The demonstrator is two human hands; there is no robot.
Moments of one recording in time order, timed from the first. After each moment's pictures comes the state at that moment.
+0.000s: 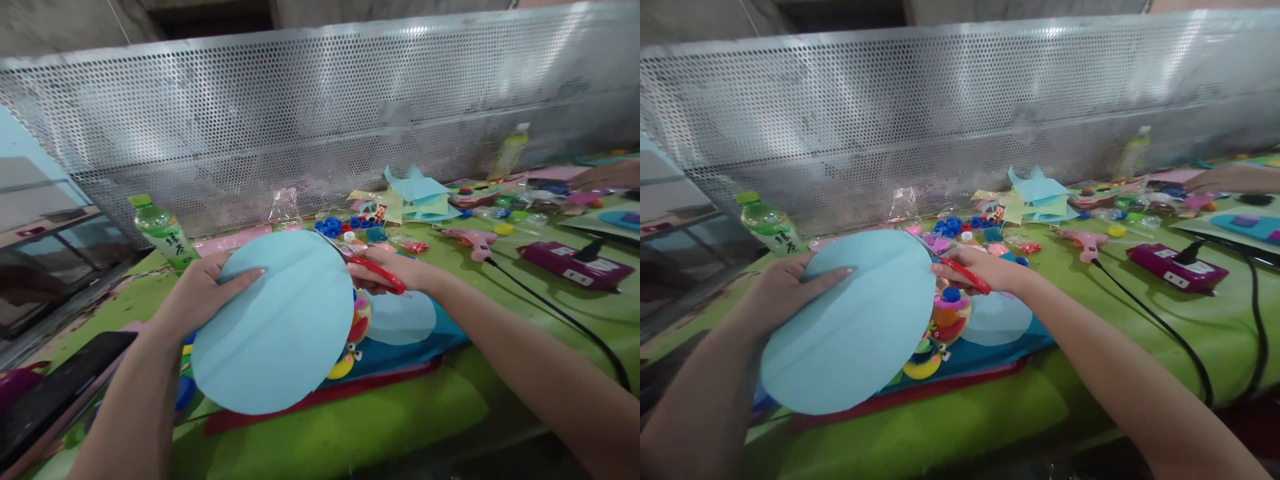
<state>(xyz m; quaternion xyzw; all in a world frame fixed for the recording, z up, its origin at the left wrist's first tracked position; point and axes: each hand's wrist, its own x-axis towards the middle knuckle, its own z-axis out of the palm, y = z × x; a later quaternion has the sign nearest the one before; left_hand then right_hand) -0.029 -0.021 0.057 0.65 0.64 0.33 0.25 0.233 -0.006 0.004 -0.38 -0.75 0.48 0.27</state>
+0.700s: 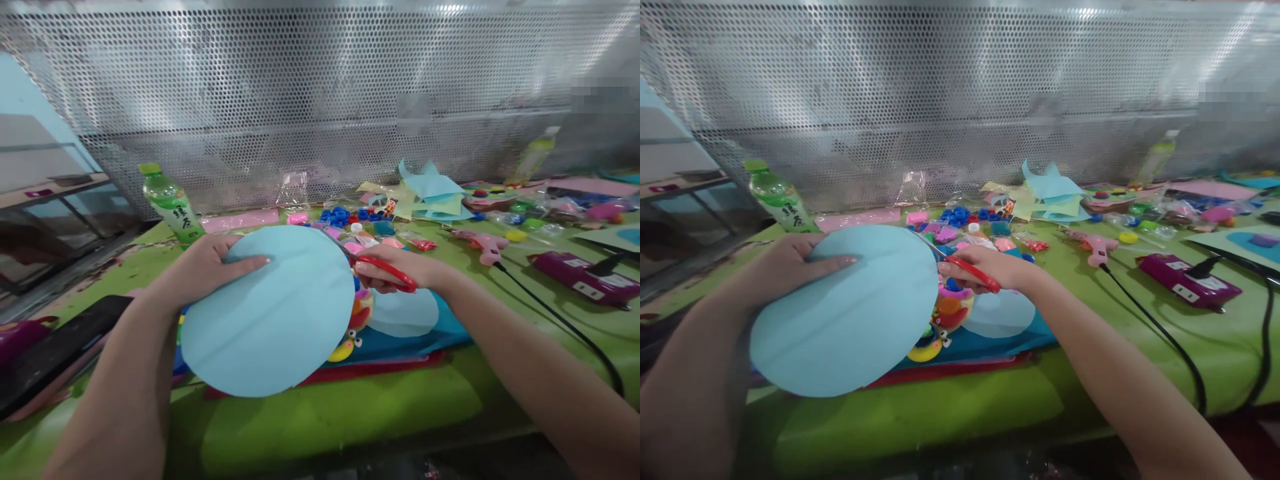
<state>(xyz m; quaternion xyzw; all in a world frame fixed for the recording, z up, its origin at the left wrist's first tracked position) -0.052 -0.011 0.051 0.72 0.59 0.25 0.28 0.234 -0.009 0.007 -0.37 -0.74 0.52 0.20</state>
